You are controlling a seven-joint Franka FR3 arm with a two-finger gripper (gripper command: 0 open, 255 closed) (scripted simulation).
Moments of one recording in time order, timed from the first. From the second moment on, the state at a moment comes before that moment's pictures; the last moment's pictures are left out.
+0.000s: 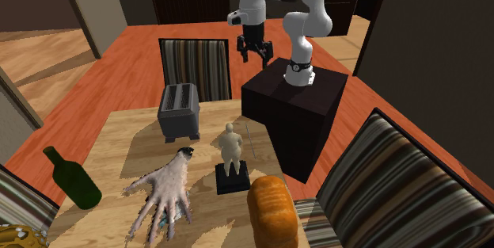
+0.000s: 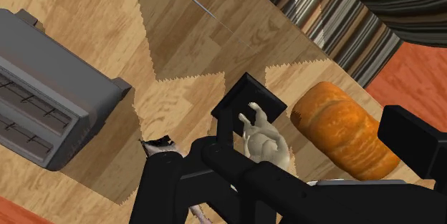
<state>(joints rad) 0.06 -0.19 -0.12 -2.22 0.02 1.98 0.03</state>
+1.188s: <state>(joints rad) 0.04 0.50 -0.11 -1.66 0.16 2.11 -0.06</state>
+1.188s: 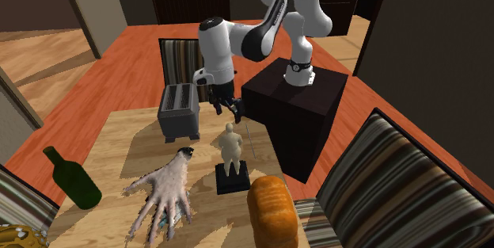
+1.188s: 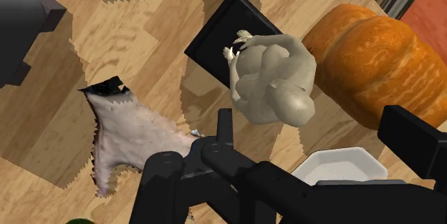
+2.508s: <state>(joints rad) 0.04 0.60 -0.10 -1.64 0.17 2.18 -0.07</state>
